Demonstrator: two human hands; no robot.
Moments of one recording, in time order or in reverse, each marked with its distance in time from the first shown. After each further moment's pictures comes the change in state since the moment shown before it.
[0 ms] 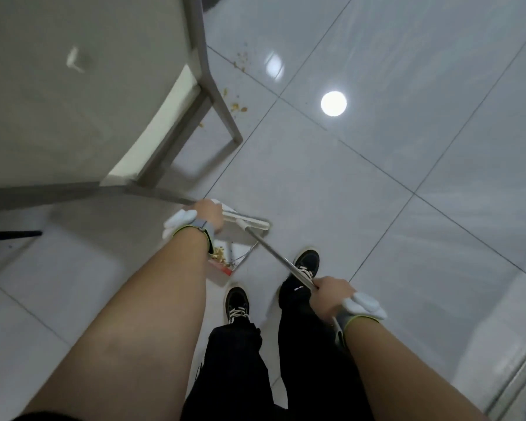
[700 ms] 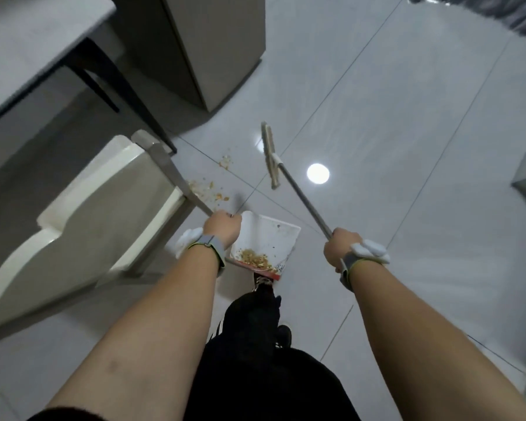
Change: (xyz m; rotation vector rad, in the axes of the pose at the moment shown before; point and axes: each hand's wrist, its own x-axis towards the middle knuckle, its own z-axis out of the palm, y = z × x) left_hand -0.061 0.198 -0.166 -0.488 0.058 0.111; right_hand -0.026 0.035 -0.340 0.134 0.344 0.102
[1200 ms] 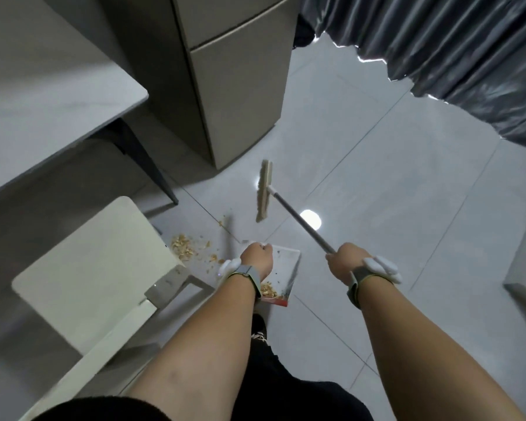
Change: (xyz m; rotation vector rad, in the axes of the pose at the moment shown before) left_hand 0.116 0.162 -0.065 -0.301 -0.117 -0.012; right_hand 0.105 -0.143 -0.196 -0.129 0.109 -0.030
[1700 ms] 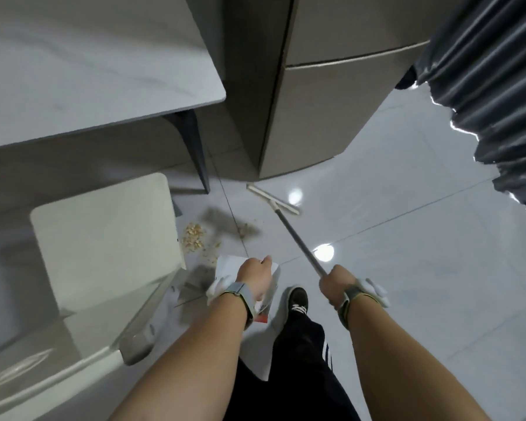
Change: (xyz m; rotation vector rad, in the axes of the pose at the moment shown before) left_hand 0.076 0.028 -0.048 -0.371 0.109 -0.202; right_hand 0.093 -0.130 -0.064 -0.072 -0.248 -0.078
